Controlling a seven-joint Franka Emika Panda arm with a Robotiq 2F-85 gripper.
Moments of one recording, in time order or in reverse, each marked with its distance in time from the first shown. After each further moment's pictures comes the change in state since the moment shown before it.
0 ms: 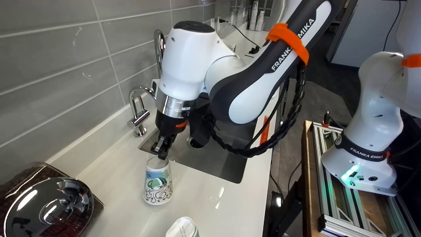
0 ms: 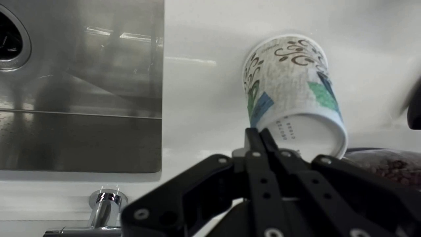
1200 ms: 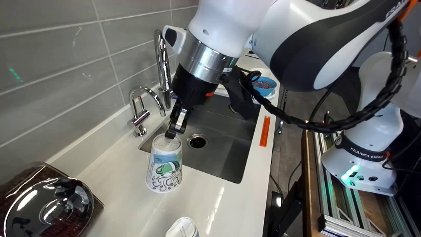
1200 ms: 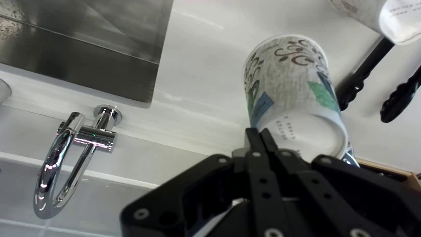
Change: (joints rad) arm -0.009 -0.349 0.111 -0.152 -0.182 -0.096 0.032
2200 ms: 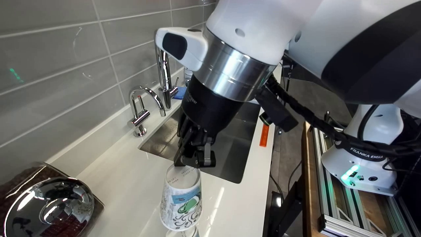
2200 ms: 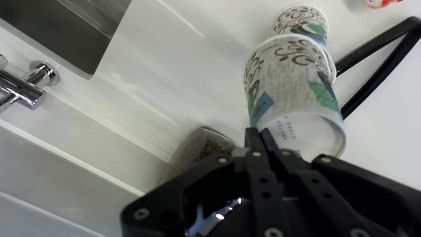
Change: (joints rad) arm -0.005 -0.038 0.171 0.022 0.061 -0.104 -0.249
